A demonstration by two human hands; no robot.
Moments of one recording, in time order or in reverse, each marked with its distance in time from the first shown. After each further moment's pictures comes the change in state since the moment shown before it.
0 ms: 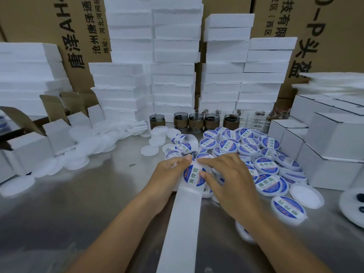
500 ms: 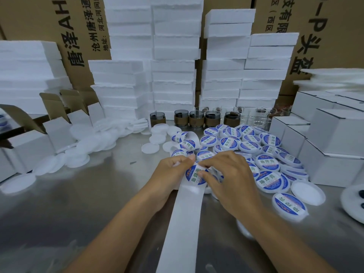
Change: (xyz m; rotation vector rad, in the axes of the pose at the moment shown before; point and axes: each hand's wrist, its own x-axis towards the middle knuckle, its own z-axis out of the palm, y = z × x) left_hand 0.000 -0.001 -0.001 0.079 -0.041 0.006; right_hand 0.002 -0.006 -0.001 -0.042 0.060 -0.074
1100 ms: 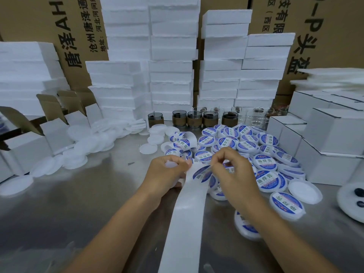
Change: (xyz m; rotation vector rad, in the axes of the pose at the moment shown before) left_hand 0.003 -0.001 -0.003 0.081 0.219 0.023; right_hand 0.007 -0.006 -0.012 0.580 -0.060 0.434
